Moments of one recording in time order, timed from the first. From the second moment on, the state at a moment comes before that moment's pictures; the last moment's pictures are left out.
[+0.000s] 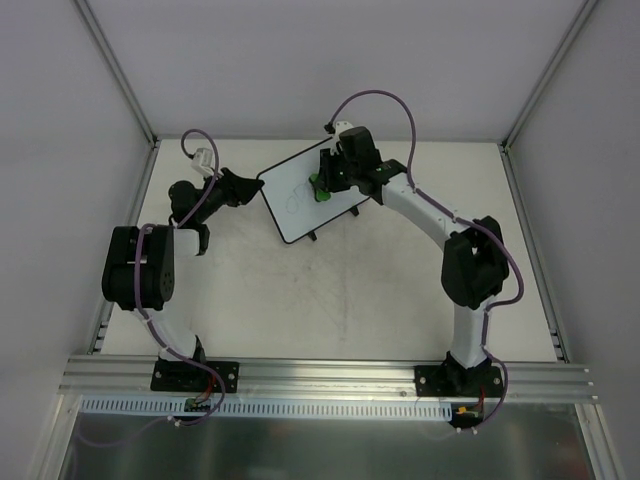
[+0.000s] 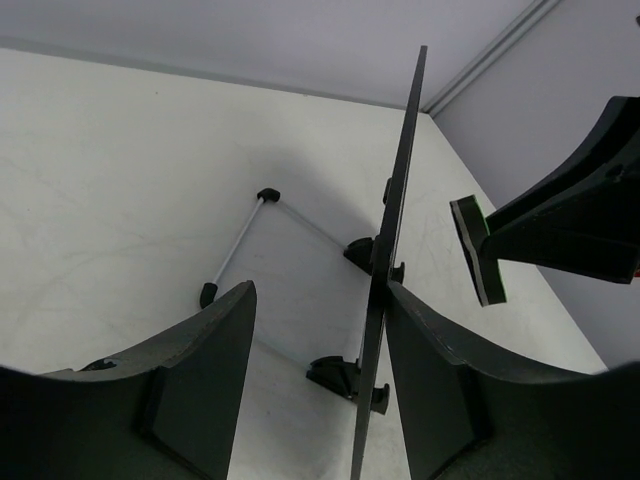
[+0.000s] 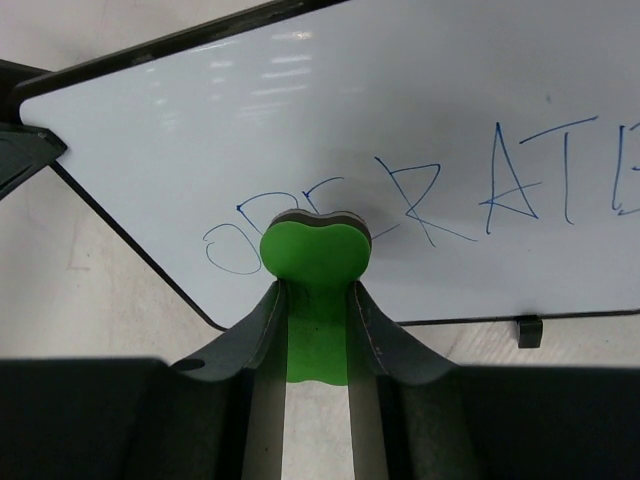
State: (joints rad) left arm 0.02 1.76 0.75 1.05 0.68 -0.65; right arm 0.60 1.95 1.69 -0.35 -0.13 0.28
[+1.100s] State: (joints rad) left arm 0.01 1.85 0.82 1.16 0.86 -0.79; right arm 0.70 2.04 1.73 -0.24 -0.03 0.19
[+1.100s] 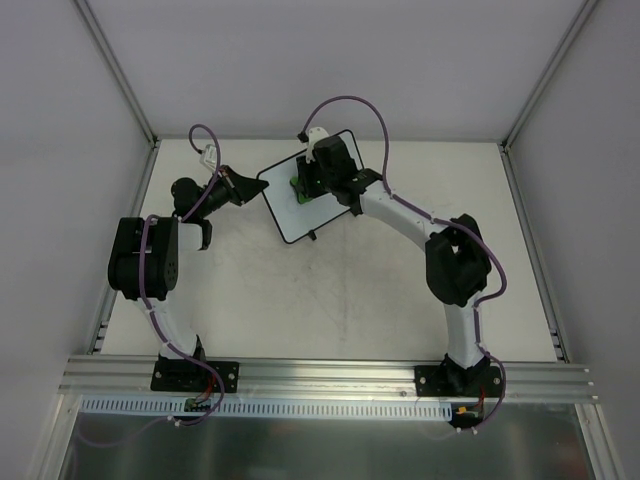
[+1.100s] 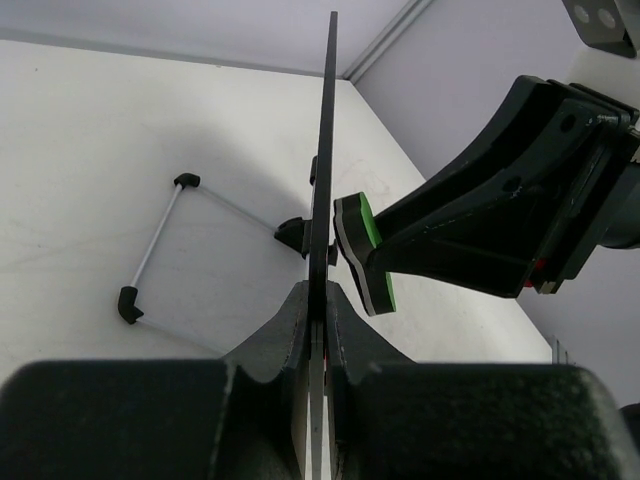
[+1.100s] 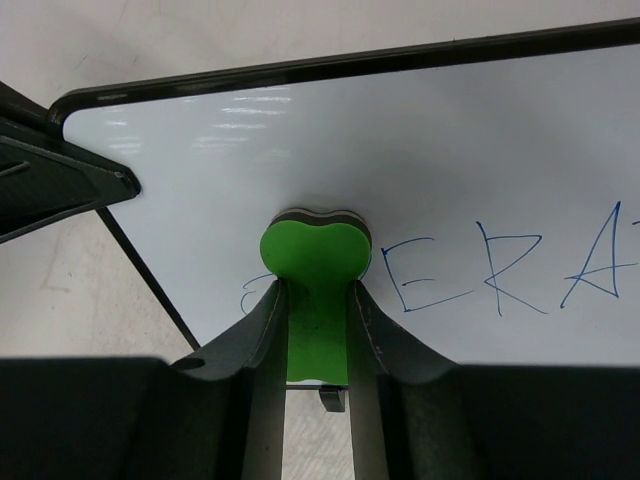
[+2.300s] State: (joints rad) left arm 0.01 1.86 0.81 1.17 0.87 -0.77; right arm 0.80 2.05 1.56 -0.17 0.01 0.24
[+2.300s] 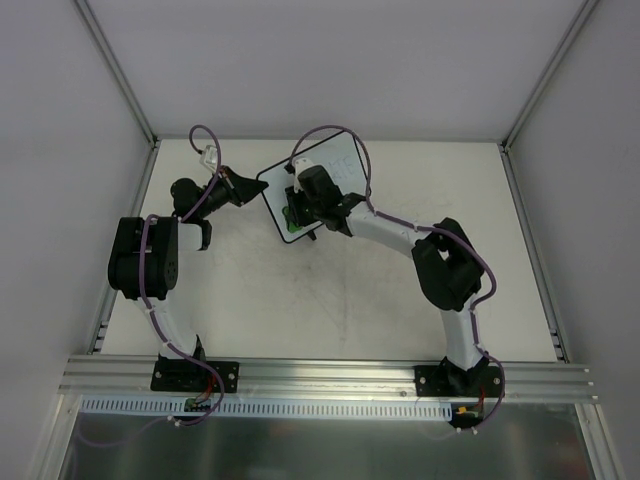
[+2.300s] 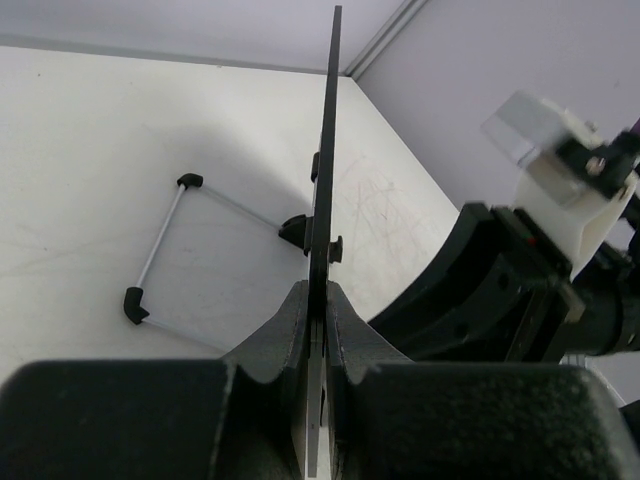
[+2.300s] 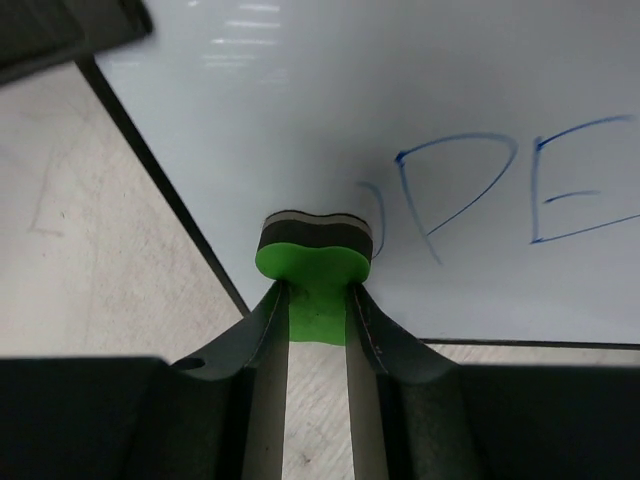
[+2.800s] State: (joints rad) left arm 0.01 1.85 0.80 1.17 0.88 -0.77; right arm 0.65 2.08 1.70 -0.16 0.01 0.24
